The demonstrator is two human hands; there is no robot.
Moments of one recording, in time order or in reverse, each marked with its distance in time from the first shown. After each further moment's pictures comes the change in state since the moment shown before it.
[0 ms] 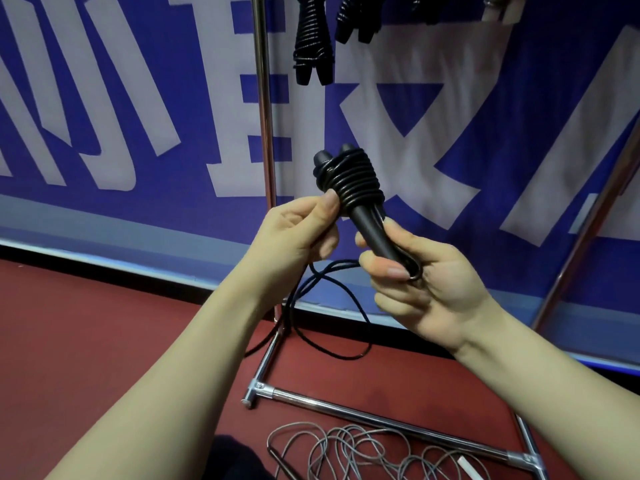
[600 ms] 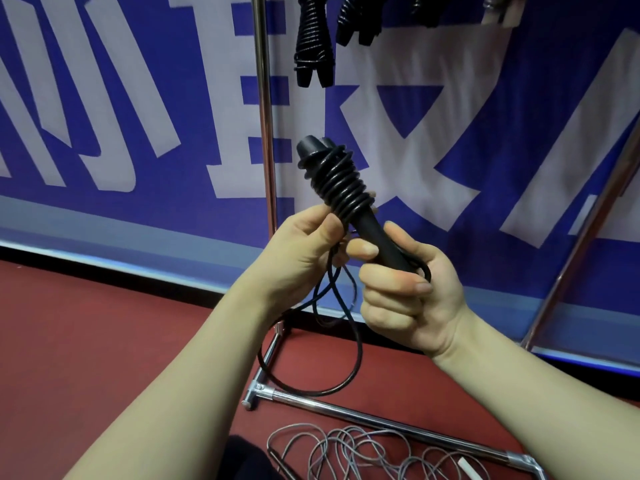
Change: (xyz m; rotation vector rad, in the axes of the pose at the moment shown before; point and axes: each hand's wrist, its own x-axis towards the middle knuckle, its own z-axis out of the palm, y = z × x) left_hand 0.001 -0.011 0.003 -0.158 -0.184 -0.011; right_hand 0.009 0.001 0.004 0.373 -0.311 0.219
